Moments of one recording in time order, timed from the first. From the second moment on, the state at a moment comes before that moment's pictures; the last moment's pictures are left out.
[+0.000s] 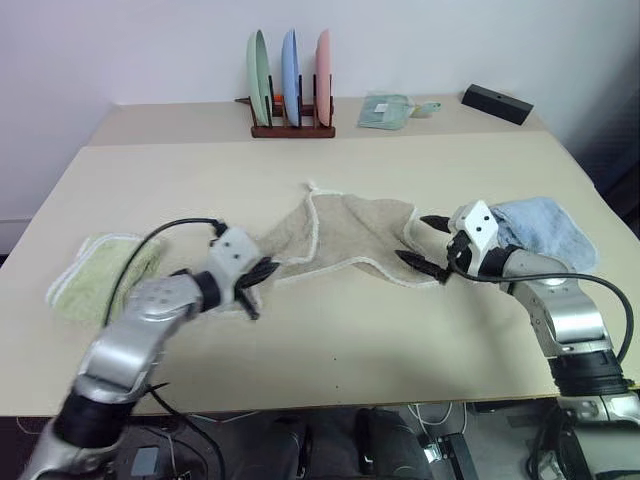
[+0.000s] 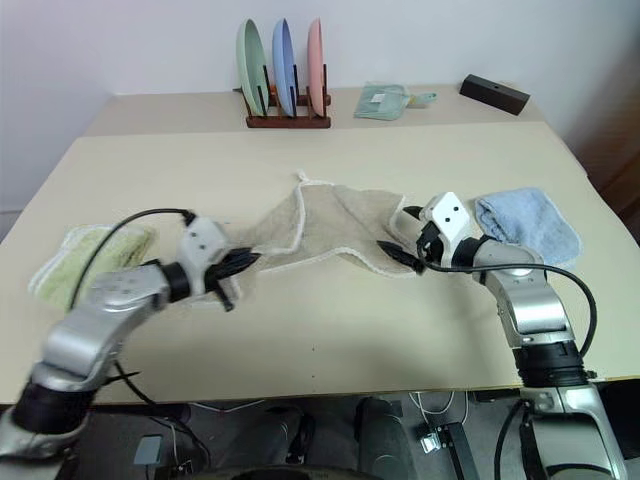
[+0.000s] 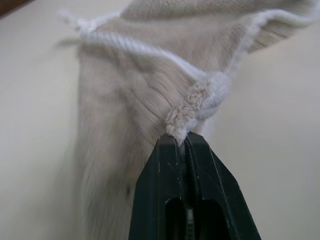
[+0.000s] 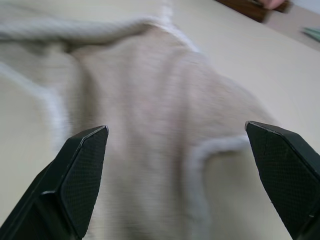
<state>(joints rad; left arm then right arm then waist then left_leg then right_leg) -0.08 0.74 0.07 -0.48 -0.35 0.64 -0.74 -0.42 -0.65 -0.04 0.11 0.26 0.29 0.81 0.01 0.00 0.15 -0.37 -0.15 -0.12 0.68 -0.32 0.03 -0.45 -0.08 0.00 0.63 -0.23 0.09</state>
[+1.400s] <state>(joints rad) 0.13 0.78 0.17 -0.49 -0.40 0.55 -0.81 -0.35 -0.79 0.06 0.09 0.20 0.40 1.17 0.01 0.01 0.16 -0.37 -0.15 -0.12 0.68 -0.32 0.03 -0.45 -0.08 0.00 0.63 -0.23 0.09</state>
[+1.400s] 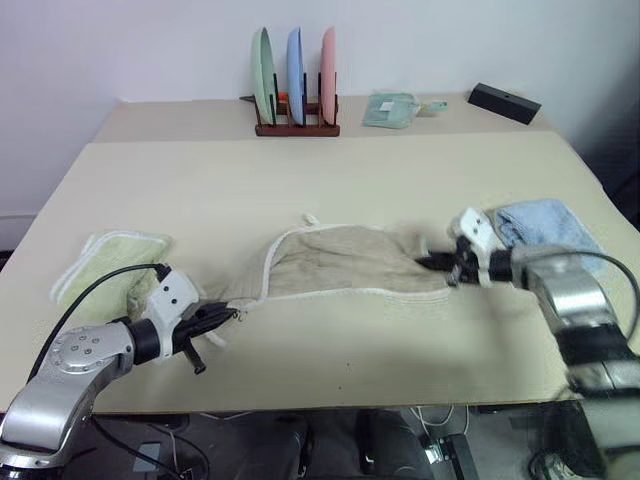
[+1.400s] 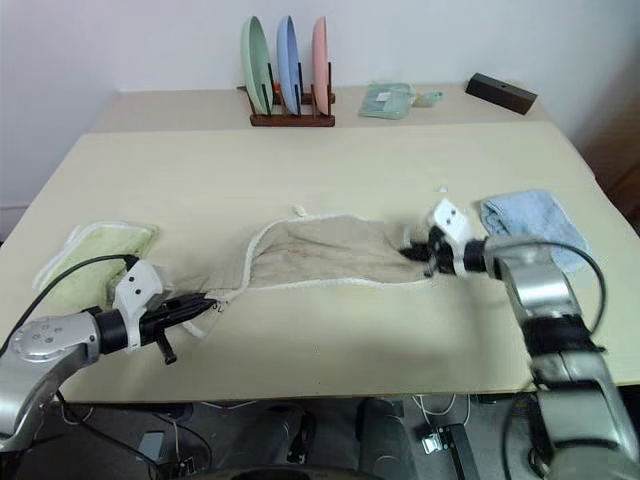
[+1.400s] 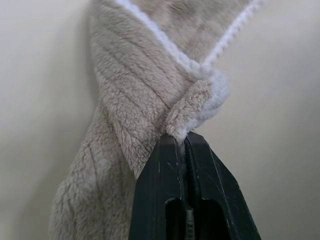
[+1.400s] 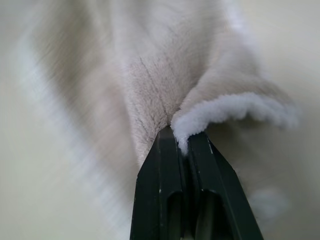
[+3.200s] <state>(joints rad) 0.07 0.76 0.06 -0.47 -0.38 0.54 -0.80 -0.62 -0.74 0.12 0.37 0.15 0.55 0.94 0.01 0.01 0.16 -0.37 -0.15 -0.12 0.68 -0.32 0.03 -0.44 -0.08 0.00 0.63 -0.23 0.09</state>
